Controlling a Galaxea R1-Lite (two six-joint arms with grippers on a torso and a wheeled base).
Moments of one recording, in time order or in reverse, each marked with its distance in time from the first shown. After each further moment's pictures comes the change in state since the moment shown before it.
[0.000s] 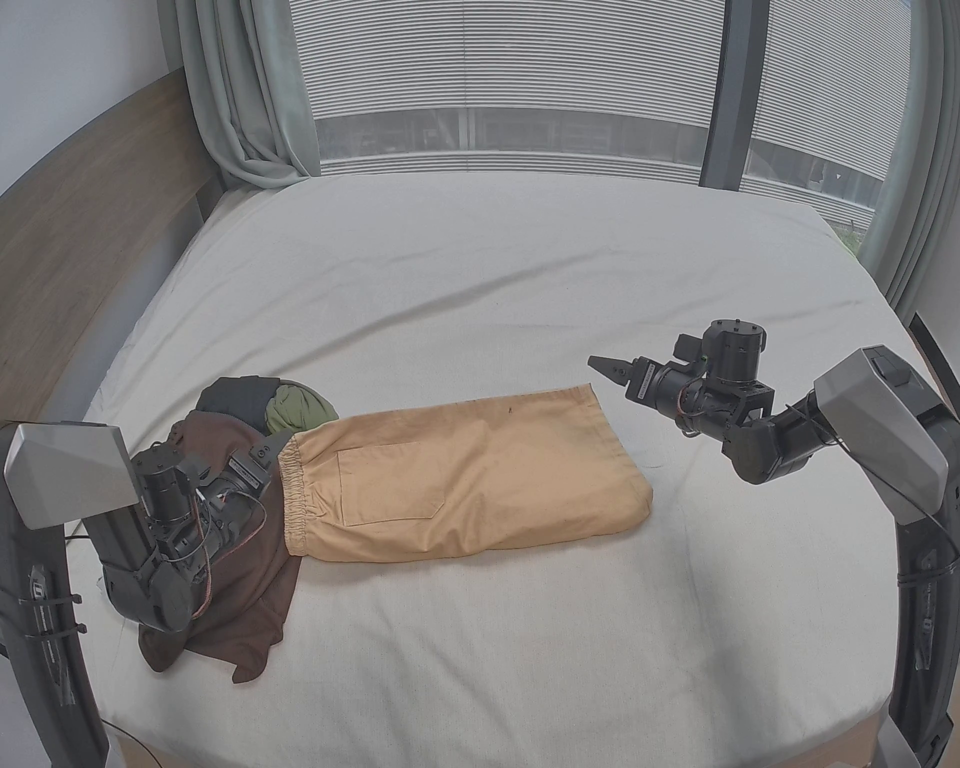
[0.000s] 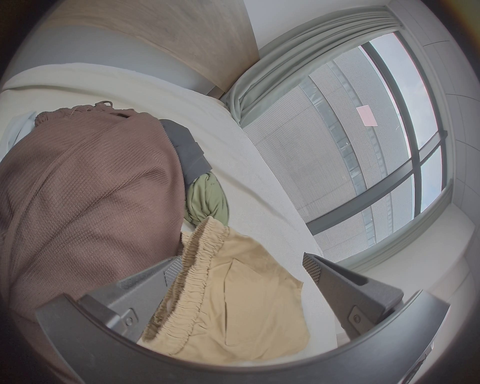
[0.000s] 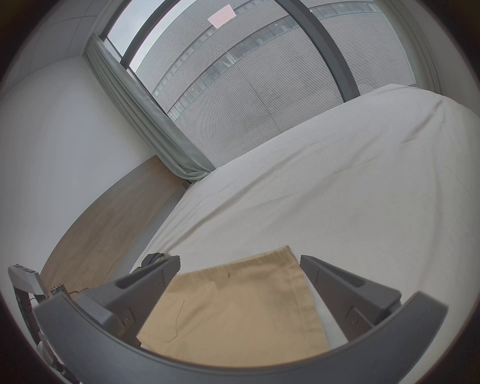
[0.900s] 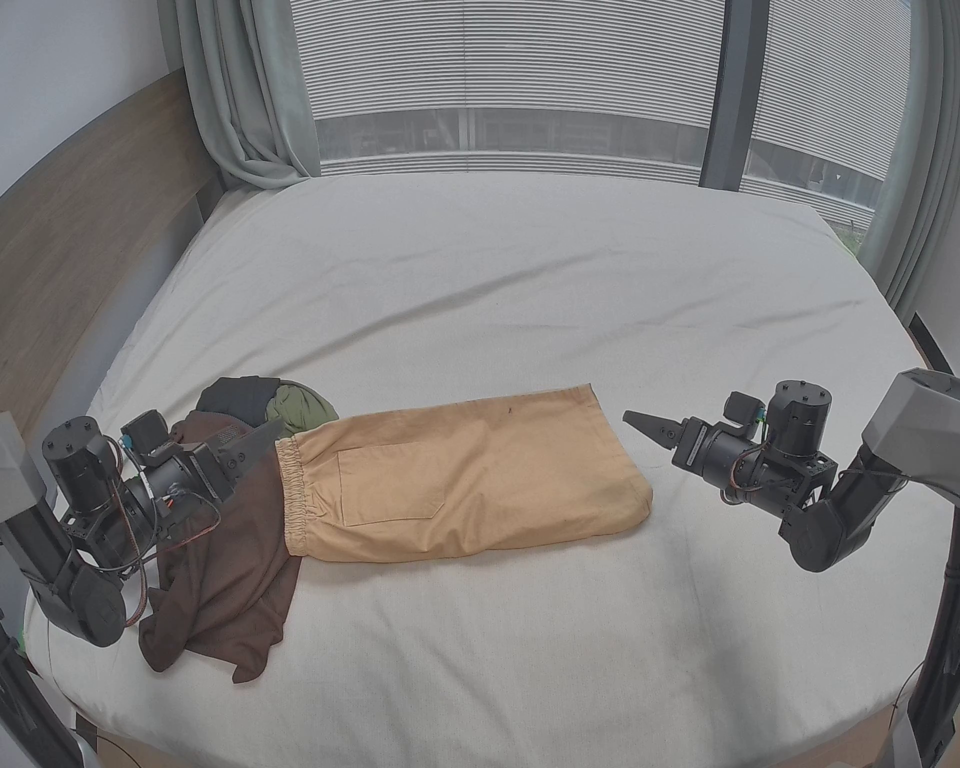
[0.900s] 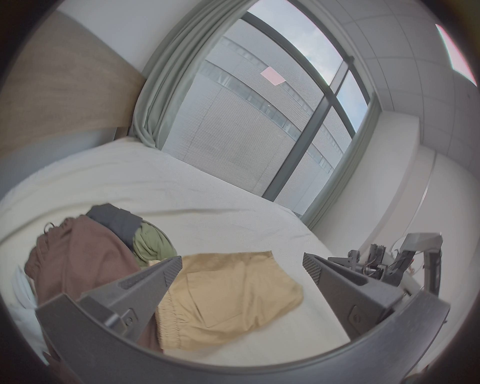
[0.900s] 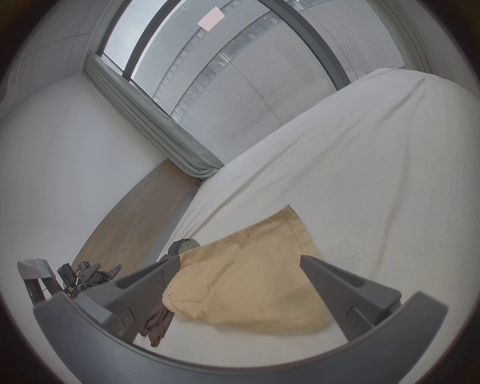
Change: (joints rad) left arm 0.034 -0.370 0.213 0.002 -0.311 0.498; right arm -0.001 -0.231 0.663 -0.443 0.071 0.097
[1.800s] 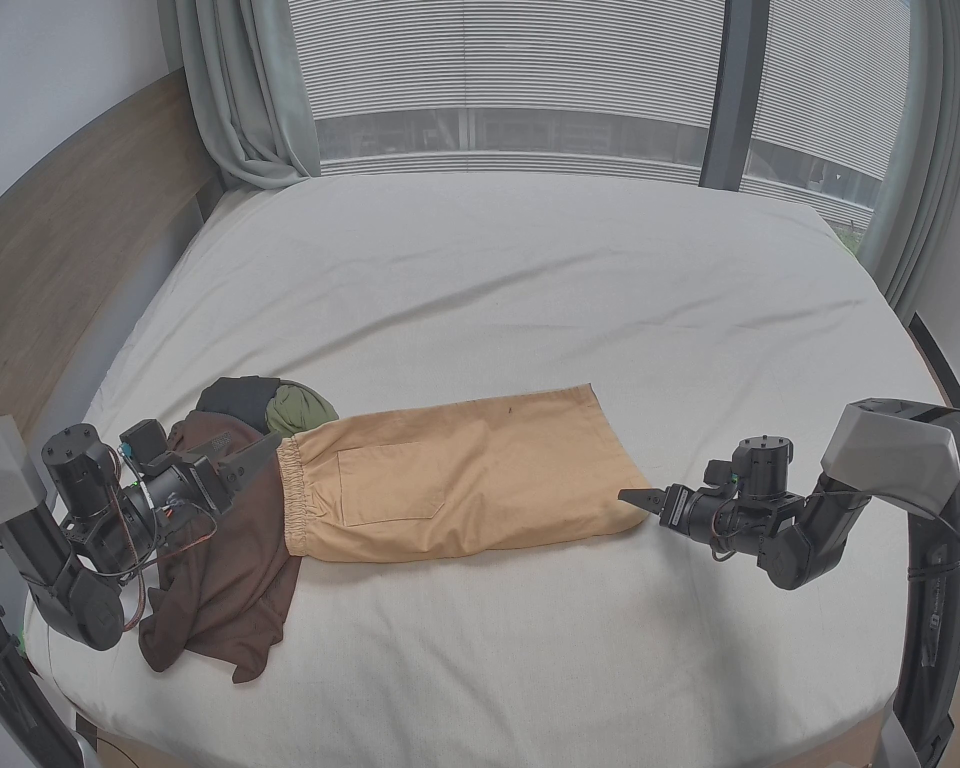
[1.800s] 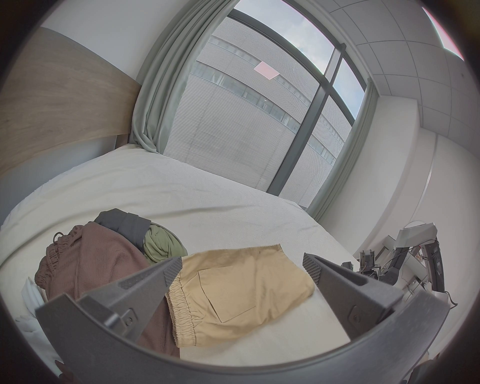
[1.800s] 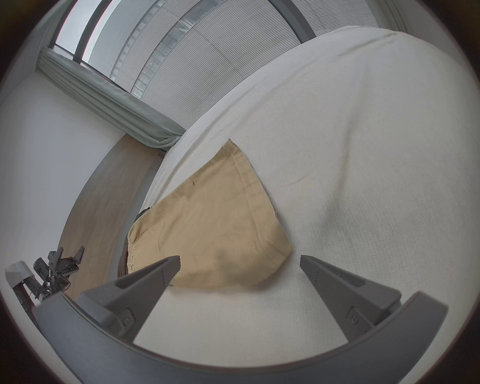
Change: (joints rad) left arm 0.021 0.009 0.023 0.001 0.002 0.098; right arm -0.039 0.192 -0.037 0.158 0.003 0.000
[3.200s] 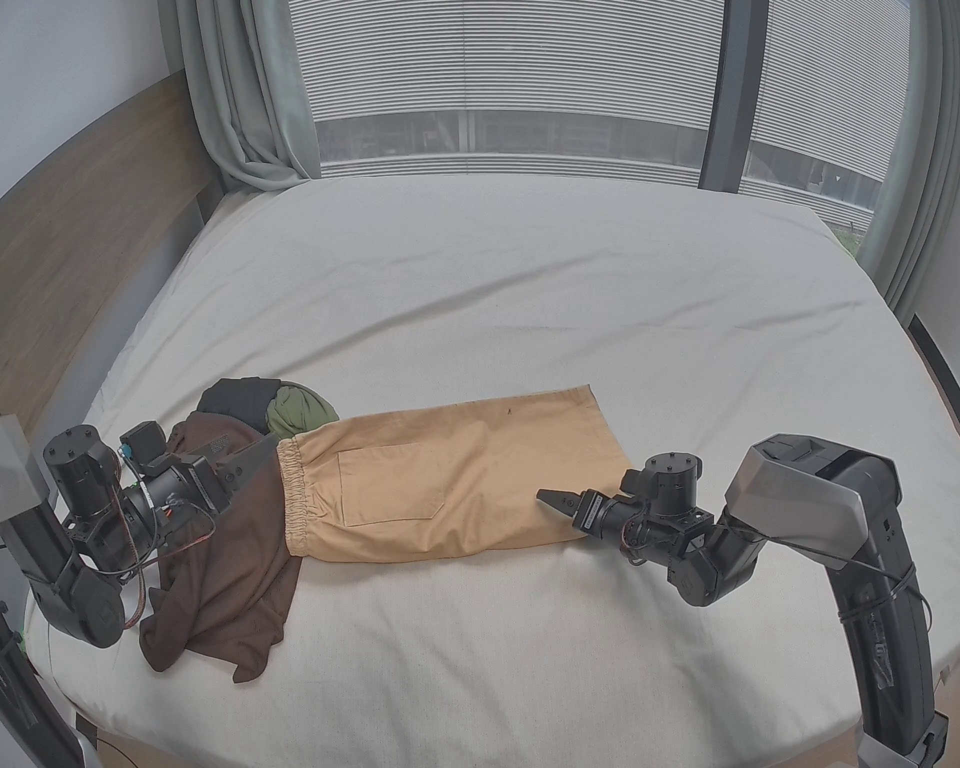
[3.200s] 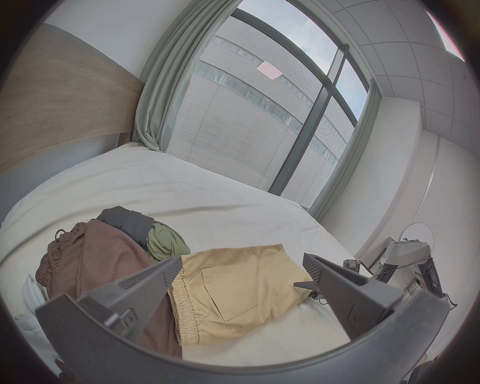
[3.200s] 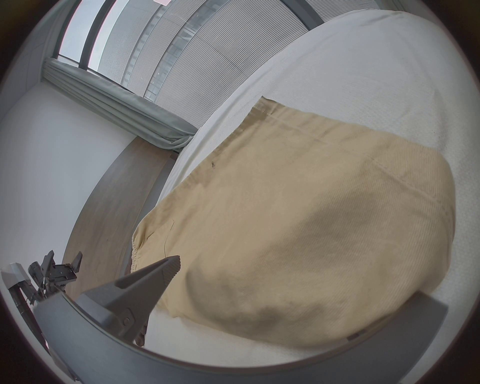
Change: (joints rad) left arm 0.017 0.021 -0.009 0.000 -0.008 -0.008; right arm 0.185 0.266 -0.333 -0.016 -0.081 0.151
